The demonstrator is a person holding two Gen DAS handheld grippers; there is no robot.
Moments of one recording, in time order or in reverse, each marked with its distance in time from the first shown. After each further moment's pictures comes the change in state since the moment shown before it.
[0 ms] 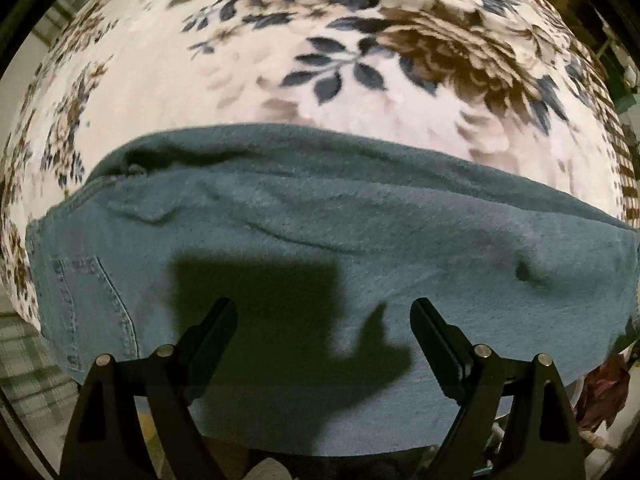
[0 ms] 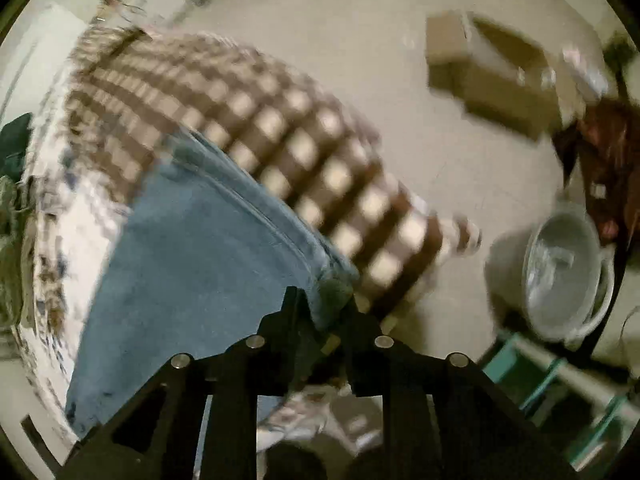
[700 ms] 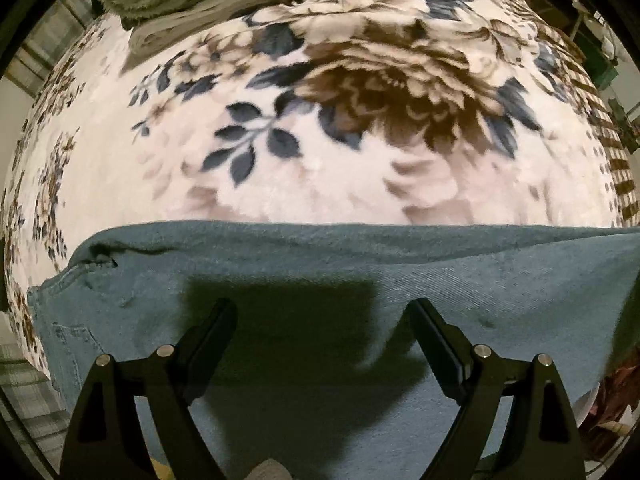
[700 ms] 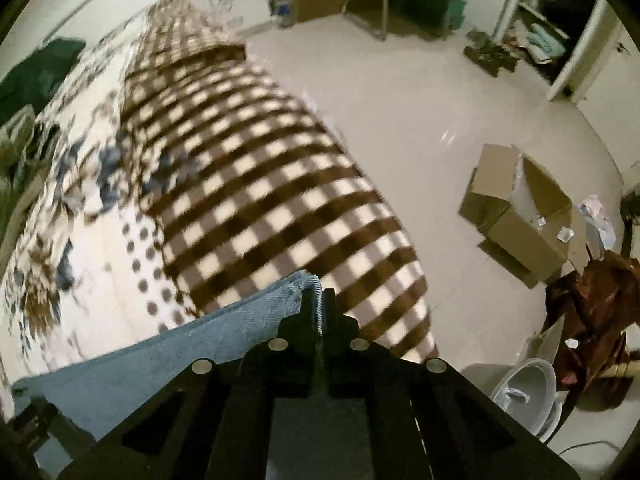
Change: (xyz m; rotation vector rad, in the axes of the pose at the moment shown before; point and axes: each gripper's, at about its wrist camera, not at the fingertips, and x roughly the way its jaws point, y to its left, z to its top) left arm -0.002 -0.065 0.046 0.109 -0.085 0.028; right arm 0.009 0.082 0.057 -0.298 -0.136 -0.091
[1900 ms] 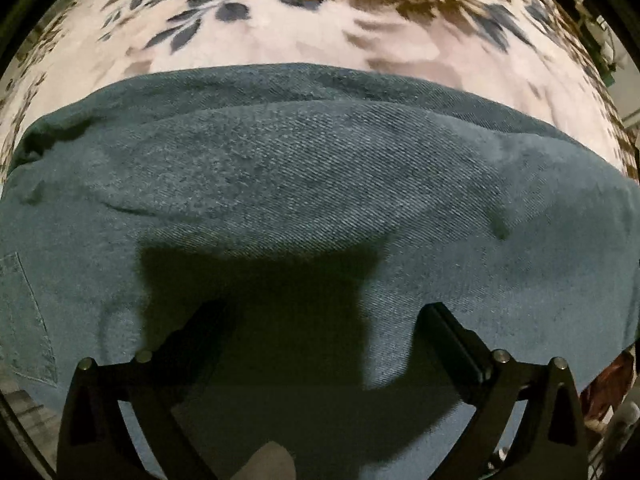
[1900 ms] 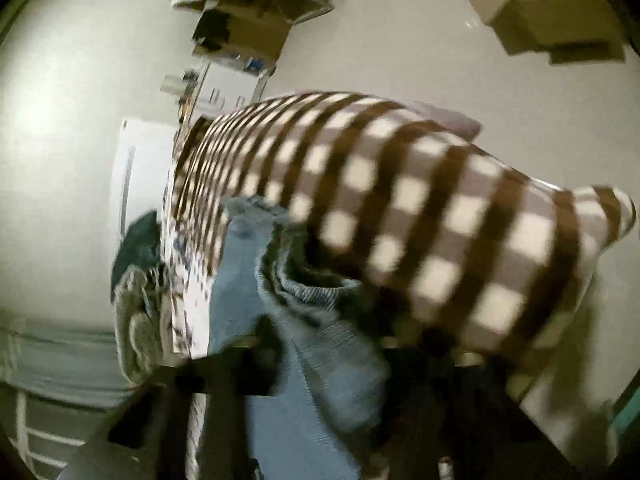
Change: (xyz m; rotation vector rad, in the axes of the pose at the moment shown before) left arm 0.043 -0.009 -0.052 -0.058 0.090 -0.104; right arm 0.055 -0.093 -0.140 0.624 -0.028 0.632
